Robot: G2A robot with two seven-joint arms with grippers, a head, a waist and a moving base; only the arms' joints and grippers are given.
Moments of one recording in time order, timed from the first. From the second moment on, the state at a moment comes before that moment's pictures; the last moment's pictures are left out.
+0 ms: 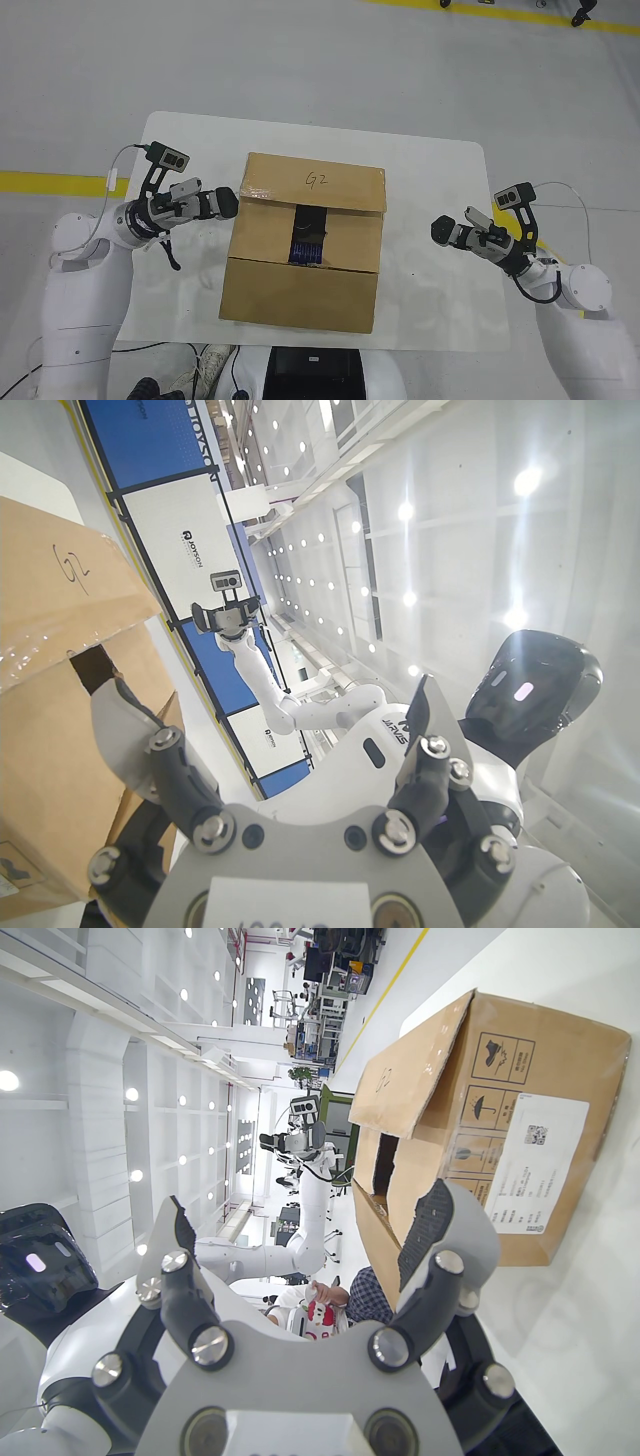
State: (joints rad) left arm 1.37 -1.11 -1.74 -1.62 -0.72 -0.15 -1.39; right arm -1.45 -1.02 1.56 -1.59 0.66 -0.26 1.13
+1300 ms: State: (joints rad) left arm 1.34 -1.07 -1.60 -1.56 -0.55 -0.07 -1.34; right arm -1.45 -1.02 1.56 -1.59 0.66 -0.26 1.13
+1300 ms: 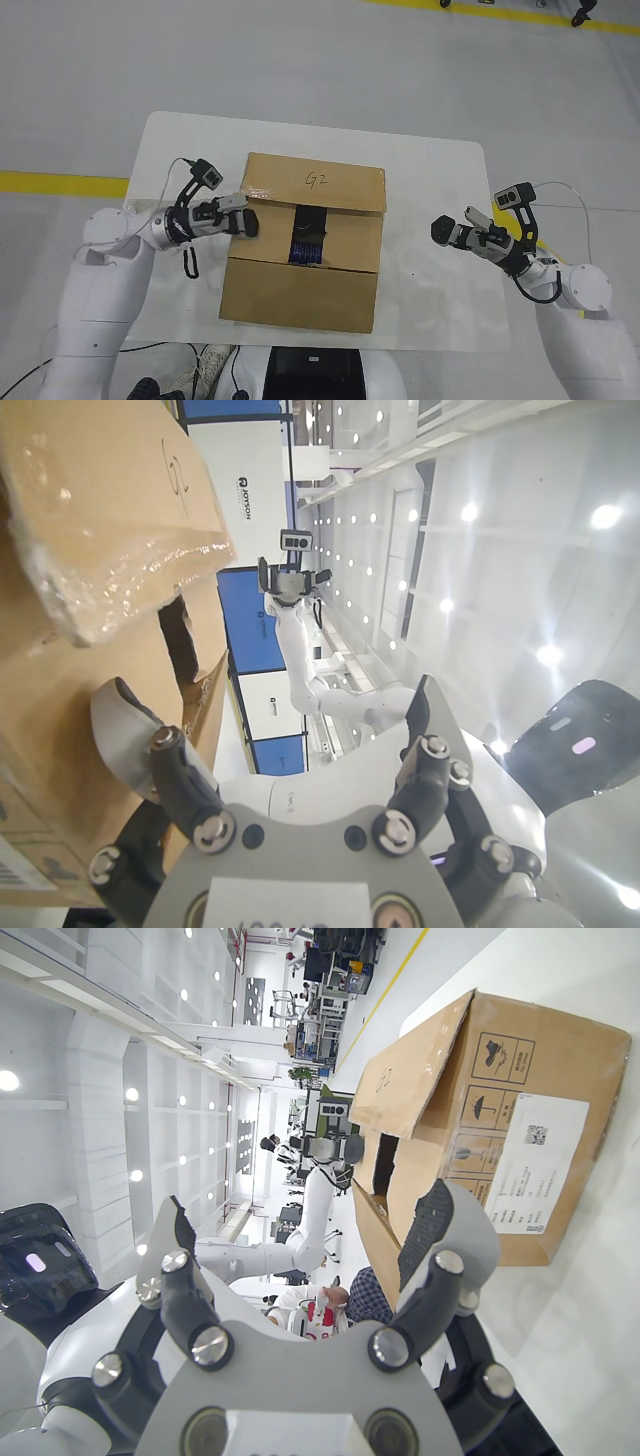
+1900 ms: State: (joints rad) left arm 1.27 -1.06 -1.55 -1.48 -0.49 -0.12 -1.24; right arm -1.45 -1.02 1.56 -1.59 0.66 -0.26 1.13
